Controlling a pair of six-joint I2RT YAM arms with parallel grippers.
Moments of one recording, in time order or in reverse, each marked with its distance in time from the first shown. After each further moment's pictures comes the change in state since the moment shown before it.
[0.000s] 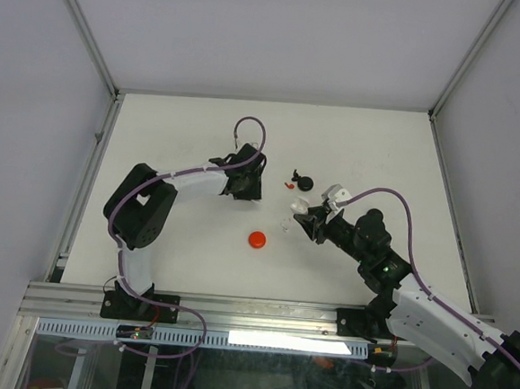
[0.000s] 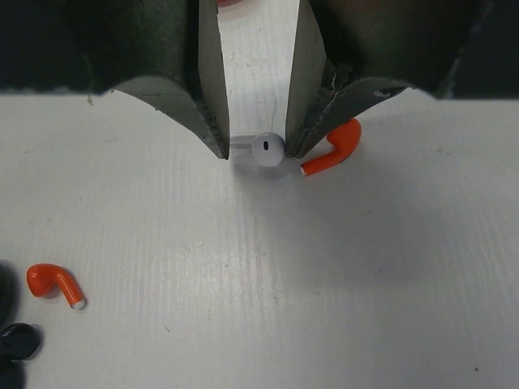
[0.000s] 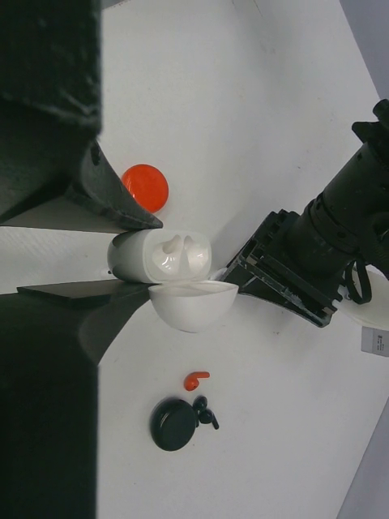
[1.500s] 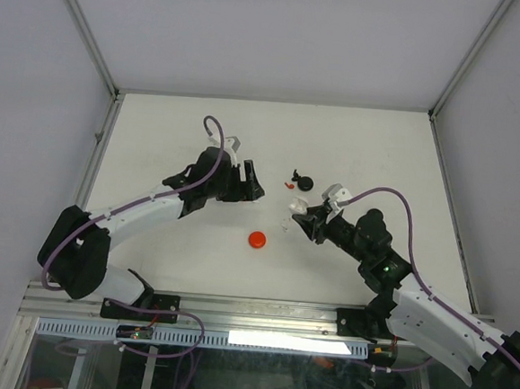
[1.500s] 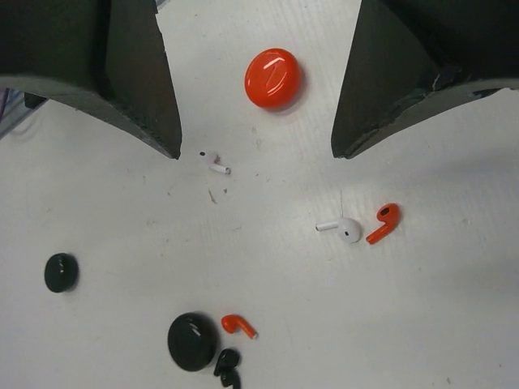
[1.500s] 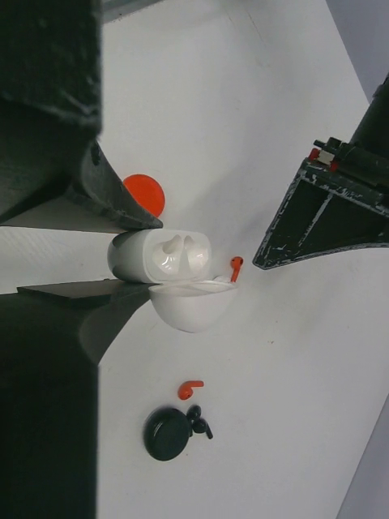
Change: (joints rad) left arm 0.034 -0.503 -0.338 0.225 0.193 0.023; right arm 0.000 -0.001 0.008 0.008 -0.032 0.015
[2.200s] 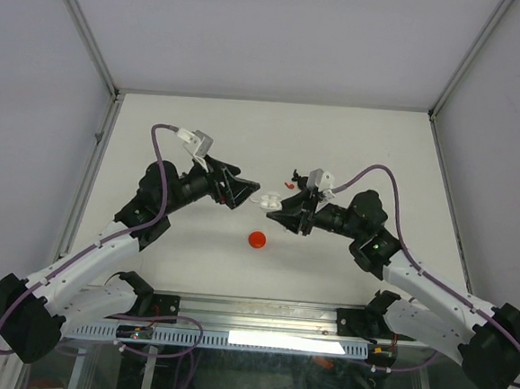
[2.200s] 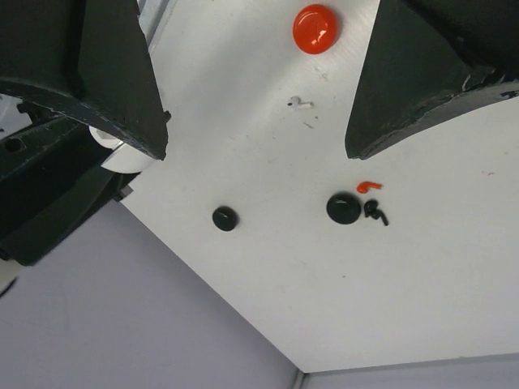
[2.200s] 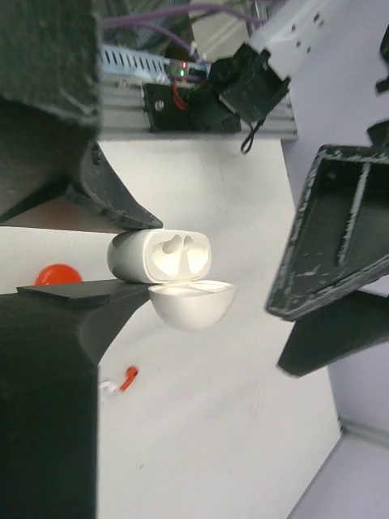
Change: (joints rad) left arm 0.016 -0.444 -0.192 0.346 0.234 0.190; right arm 0.000 0.240 0.206 0.197 -0.462 0.067
